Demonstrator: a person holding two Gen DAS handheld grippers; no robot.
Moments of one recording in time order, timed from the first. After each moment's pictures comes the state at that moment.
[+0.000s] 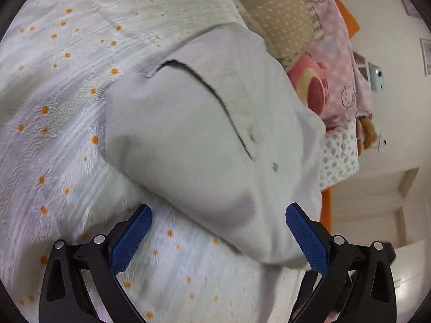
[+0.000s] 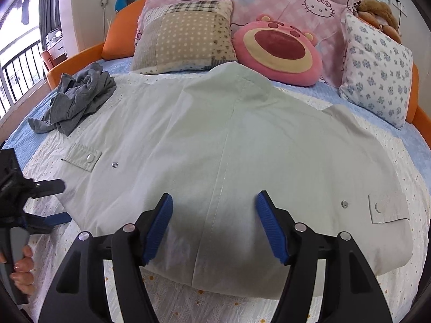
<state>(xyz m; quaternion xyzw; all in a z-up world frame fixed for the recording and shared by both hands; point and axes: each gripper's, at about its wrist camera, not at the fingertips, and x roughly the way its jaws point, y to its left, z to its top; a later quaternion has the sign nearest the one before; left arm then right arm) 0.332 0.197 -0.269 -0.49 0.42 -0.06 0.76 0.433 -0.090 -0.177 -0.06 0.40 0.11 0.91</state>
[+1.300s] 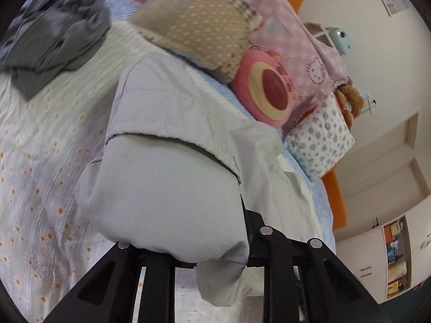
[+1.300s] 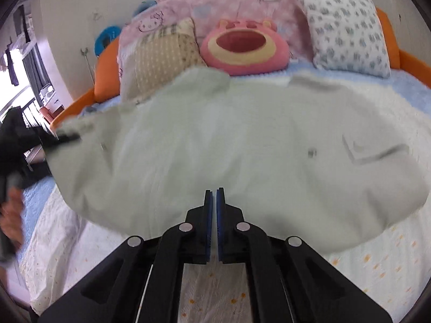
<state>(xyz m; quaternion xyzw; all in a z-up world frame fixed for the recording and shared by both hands) 0.395 0.142 -0.135 -0.34 0.40 -0.10 0.84 0.392 -0.168 -0.200 0.08 0.37 0.10 0.92</state>
